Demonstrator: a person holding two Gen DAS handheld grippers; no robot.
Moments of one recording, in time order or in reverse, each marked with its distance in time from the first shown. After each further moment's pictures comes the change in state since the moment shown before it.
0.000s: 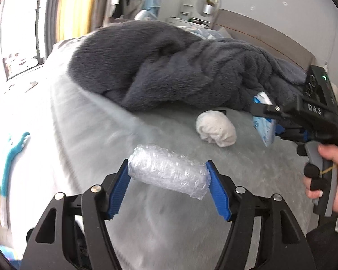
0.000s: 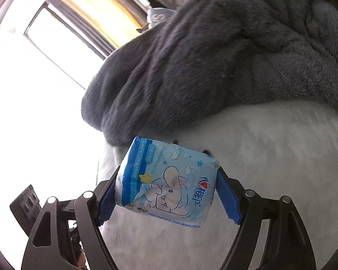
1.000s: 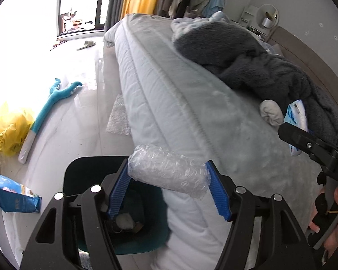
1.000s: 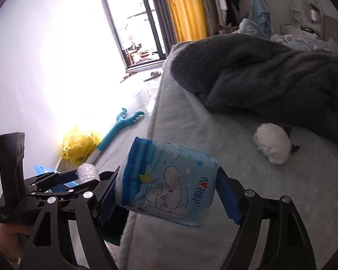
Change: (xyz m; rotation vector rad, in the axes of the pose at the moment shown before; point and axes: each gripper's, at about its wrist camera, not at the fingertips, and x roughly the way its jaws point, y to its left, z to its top) left arm -0.099 0.093 -0.083 -0.291 0.055 0.199; right arm 0.036 0.181 -0.111 -0.494 0.024 -0.035
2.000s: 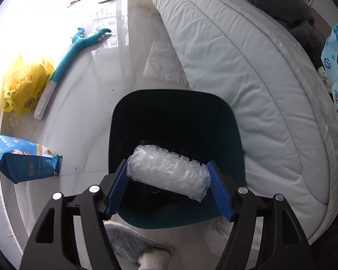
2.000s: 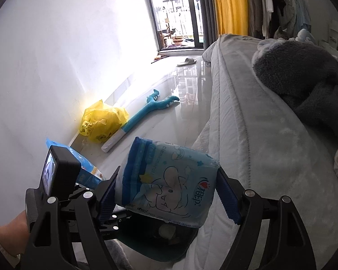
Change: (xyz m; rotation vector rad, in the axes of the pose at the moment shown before) left arm 0.040 0.120 -0.060 -0.076 0.300 0.109; right arm 0.075 0.121 -0.004 -0.157 0.092 0.101
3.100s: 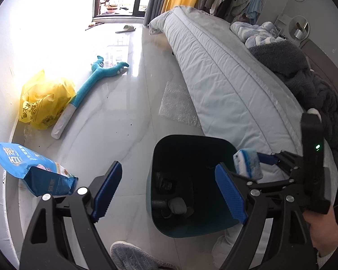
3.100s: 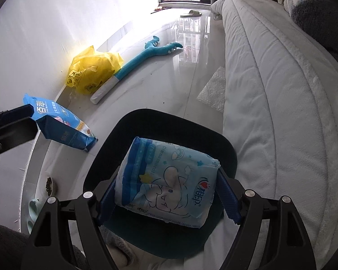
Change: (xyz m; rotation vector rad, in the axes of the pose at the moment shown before) left arm -0.081 0.056 0.006 -0.068 -0.257 -0.015; right arm 0.108 0.024 -0.046 -0.044 0.320 -0.045
